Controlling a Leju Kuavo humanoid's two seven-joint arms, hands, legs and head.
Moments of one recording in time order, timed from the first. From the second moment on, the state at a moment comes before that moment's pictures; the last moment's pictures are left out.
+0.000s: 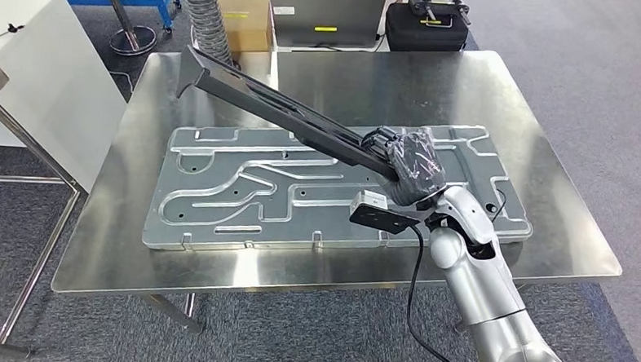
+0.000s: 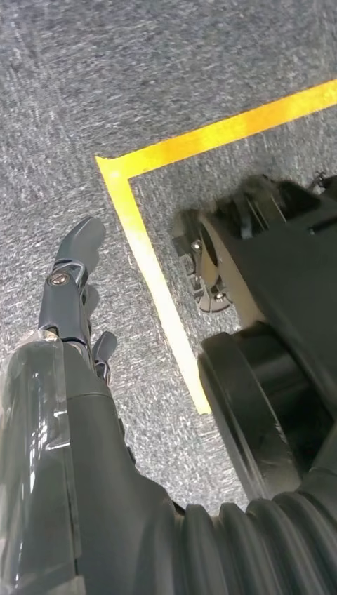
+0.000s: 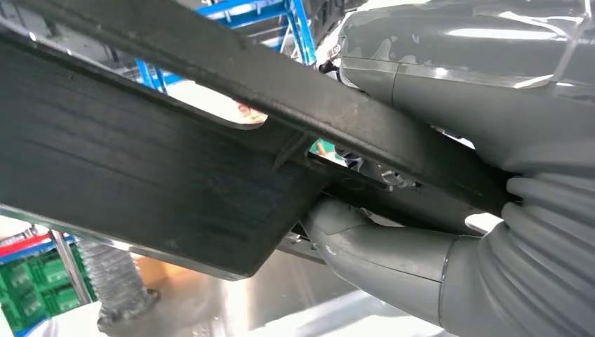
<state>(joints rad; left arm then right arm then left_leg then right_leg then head) -0.11 -0.21 0.95 -0.20 -1.27 0.06 -0.25 -0.52 -0.16 0.23 -1.39 1.01 -0.05 -0.34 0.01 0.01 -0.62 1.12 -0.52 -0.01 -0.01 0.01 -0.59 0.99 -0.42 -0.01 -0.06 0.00</state>
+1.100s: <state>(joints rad) -0.10 -0.20 0.95 -0.20 -1.26 0.04 -0.26 -0.61 -0.19 0.33 -1.23 1.23 -0.08 -0.30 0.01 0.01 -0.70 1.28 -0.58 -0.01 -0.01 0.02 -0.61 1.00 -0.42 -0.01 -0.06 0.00</state>
